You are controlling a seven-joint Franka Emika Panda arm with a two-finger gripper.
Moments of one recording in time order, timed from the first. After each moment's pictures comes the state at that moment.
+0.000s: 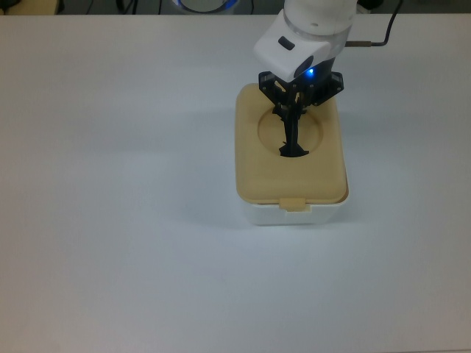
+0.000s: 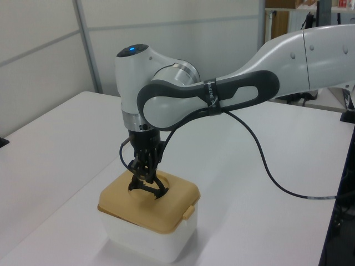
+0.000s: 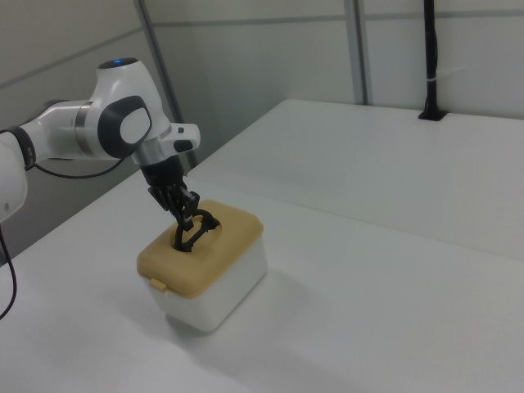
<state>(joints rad) 0.33 0.29 0.01 -1.49 -0.03 1.82 0.29</state>
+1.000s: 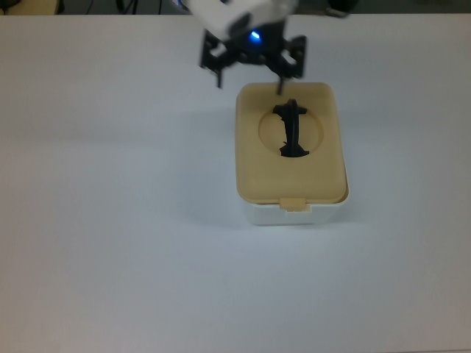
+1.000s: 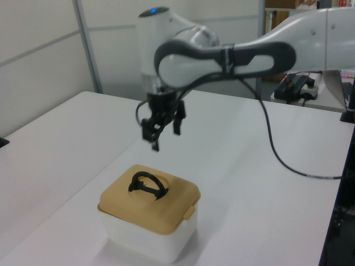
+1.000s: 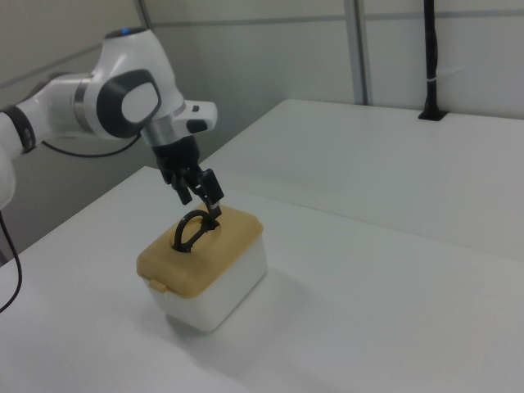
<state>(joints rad) 0.22 0.19 -0.01 -1.47 -0.03 1.71 0.29</state>
